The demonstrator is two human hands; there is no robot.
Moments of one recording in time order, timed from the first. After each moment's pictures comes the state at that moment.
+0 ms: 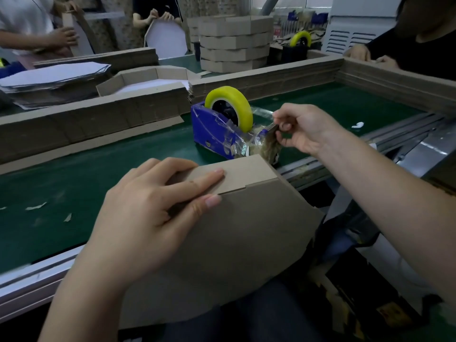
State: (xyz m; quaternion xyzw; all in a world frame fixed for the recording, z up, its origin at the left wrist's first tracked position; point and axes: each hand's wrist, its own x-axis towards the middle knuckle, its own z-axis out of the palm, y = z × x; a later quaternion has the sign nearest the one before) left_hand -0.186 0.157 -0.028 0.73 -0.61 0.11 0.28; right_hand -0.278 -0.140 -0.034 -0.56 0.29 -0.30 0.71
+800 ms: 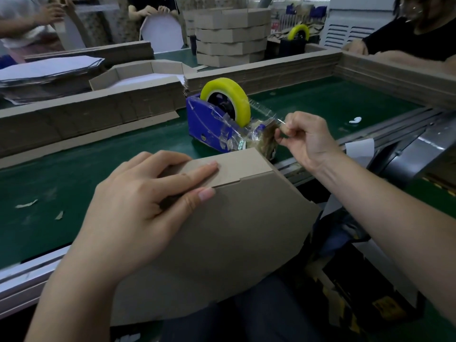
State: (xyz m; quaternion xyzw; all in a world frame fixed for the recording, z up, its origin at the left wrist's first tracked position) left_hand -0.184 0.152 -0.028 0.74 -0.61 0.09 0.29; right_hand -0.293 -0.132 -0.072 -0.49 0.15 -0.42 0.75
